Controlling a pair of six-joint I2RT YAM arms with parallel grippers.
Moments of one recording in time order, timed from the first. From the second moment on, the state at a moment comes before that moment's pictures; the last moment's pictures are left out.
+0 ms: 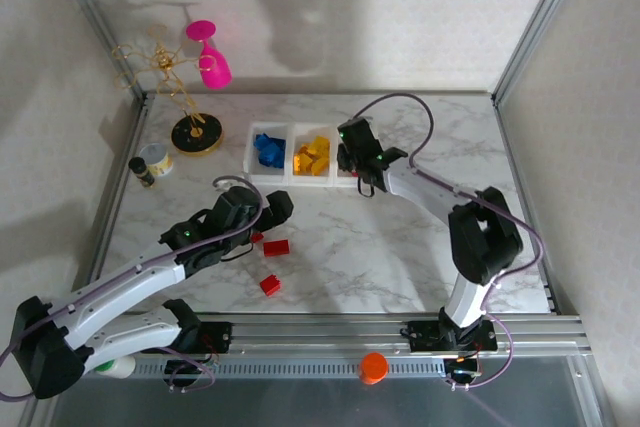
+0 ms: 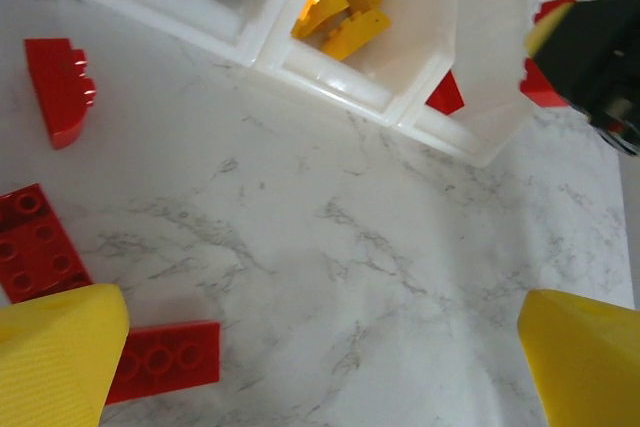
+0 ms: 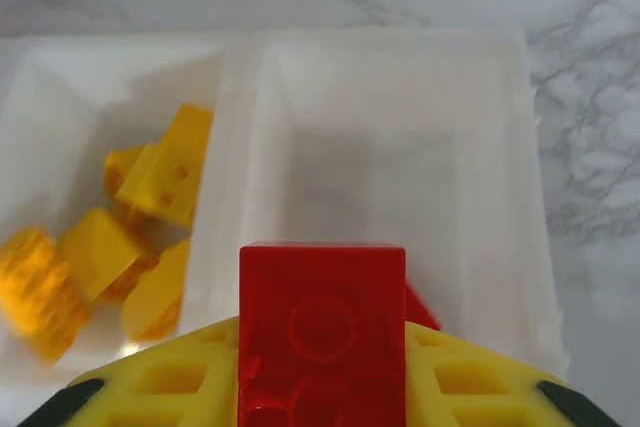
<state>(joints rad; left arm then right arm) -0.74 1.00 0.74 -0.41 -0.24 -1.00 0.61 1.81 1.34 -0.33 0.32 0.45</state>
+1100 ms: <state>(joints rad) -0.72 0.92 0.79 -0.45 -0.26 -0.94 0.72 1.66 1.28 -0.31 0.24 0.37</state>
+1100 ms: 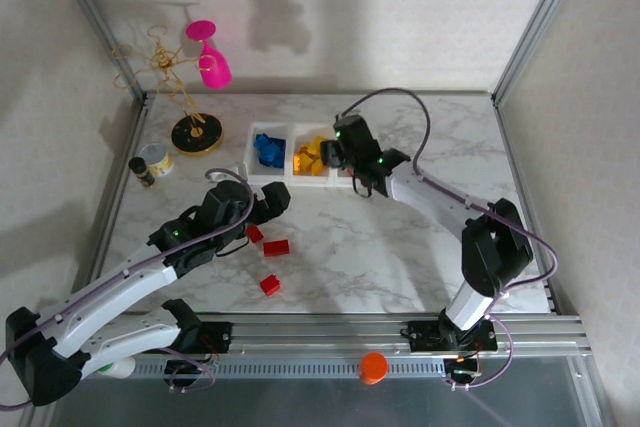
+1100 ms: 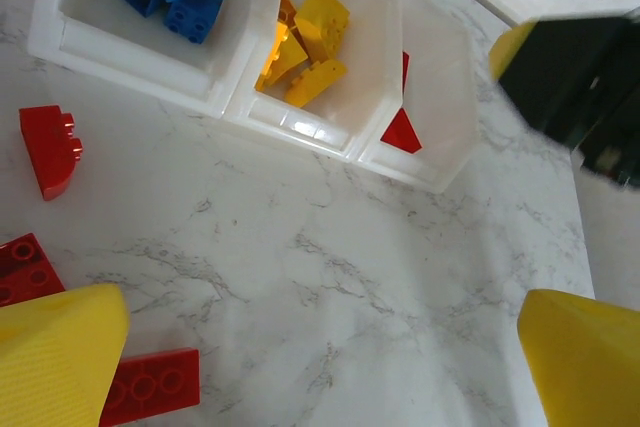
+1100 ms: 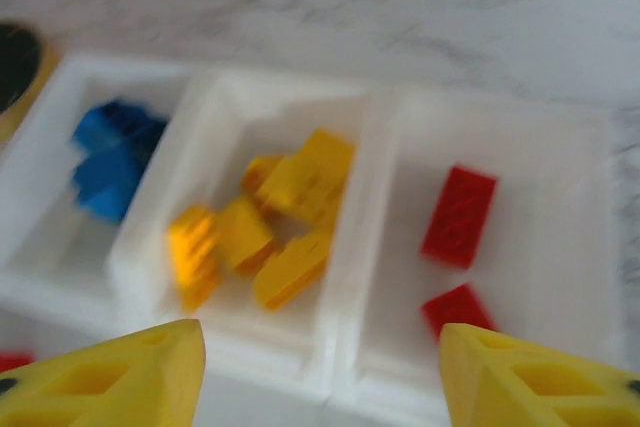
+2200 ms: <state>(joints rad) -0.72 0.67 0.68 -0.76 -0.43 -1.08 1.14 1.82 1.00 -0.15 0.10 0.29</state>
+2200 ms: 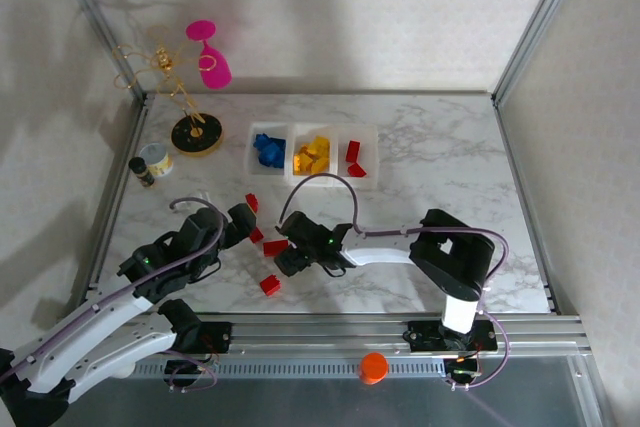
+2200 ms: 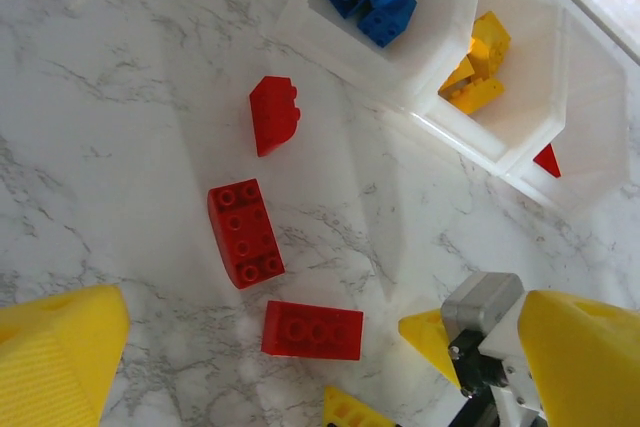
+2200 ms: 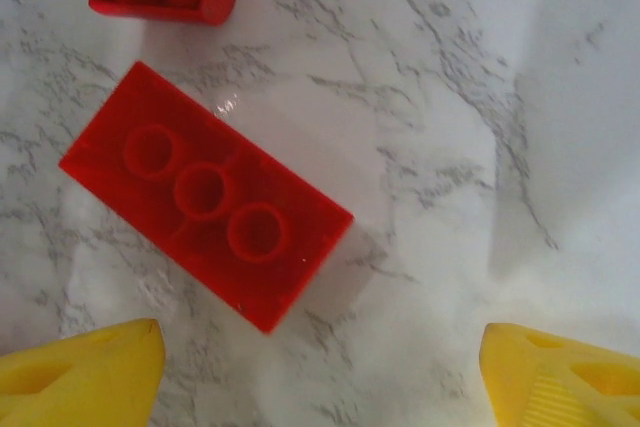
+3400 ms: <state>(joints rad) -0.71 0.64 0.67 -0.76 -0.46 -1.09 1.15 1.99 1.23 -0.25 0.18 0.27</state>
